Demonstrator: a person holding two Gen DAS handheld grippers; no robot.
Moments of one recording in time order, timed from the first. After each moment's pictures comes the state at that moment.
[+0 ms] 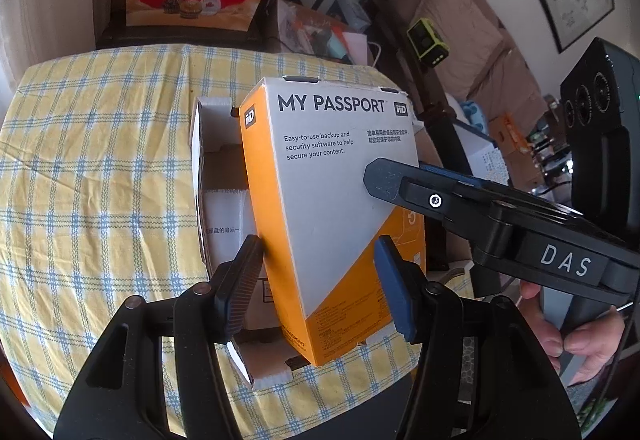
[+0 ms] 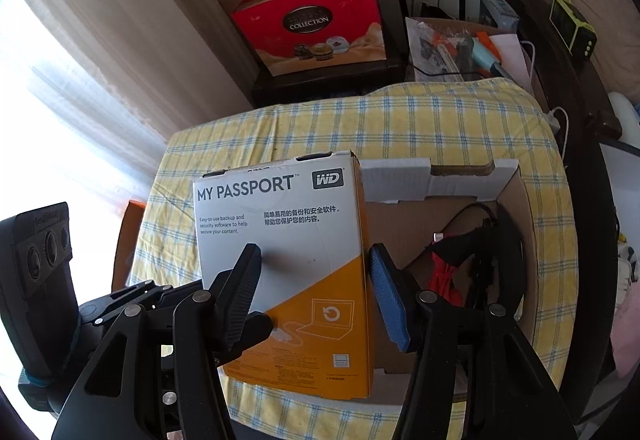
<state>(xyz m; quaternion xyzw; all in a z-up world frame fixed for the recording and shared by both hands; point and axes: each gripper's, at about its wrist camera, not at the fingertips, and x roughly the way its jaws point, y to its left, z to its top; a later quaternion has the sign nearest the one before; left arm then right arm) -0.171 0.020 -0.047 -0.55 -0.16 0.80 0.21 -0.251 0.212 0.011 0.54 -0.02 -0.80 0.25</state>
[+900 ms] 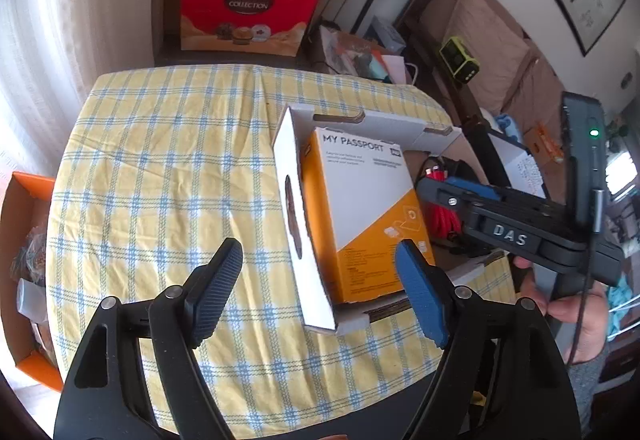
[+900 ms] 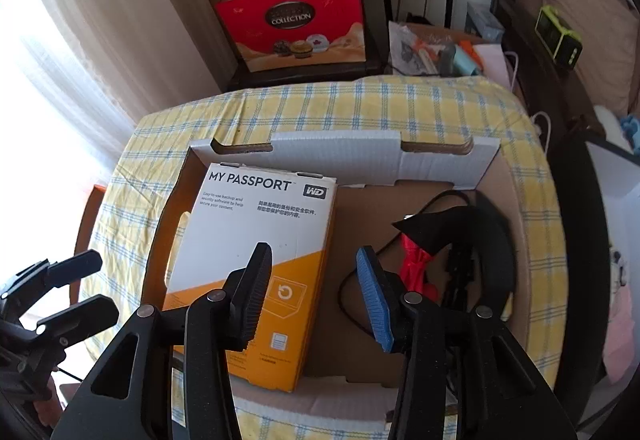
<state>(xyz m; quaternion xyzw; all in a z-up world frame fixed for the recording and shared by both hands) -0.125 -0.028 -0.034 -0.51 -0.12 0.84 0.13 -0.231 0.222 -0.009 0.50 0.04 -0.84 0.21</state>
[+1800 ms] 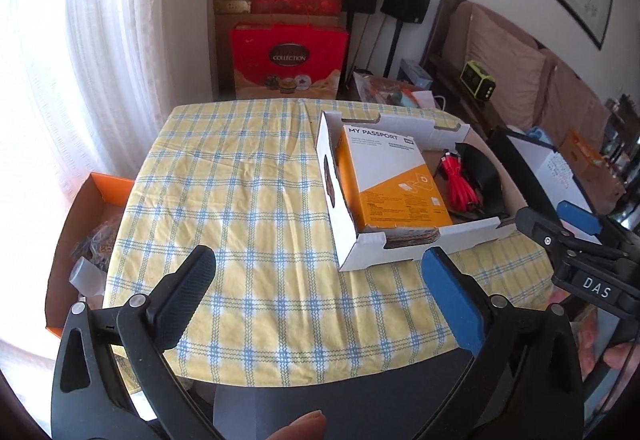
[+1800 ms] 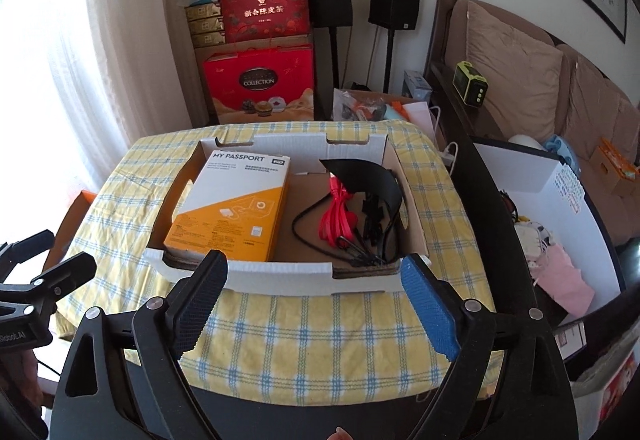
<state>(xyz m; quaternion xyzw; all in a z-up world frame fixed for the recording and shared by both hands) -0.013 -0.021 -0.013 -0.41 -0.06 0.91 0.04 -0.092 0.273 0.018 0.38 0.05 -0.91 0.13</state>
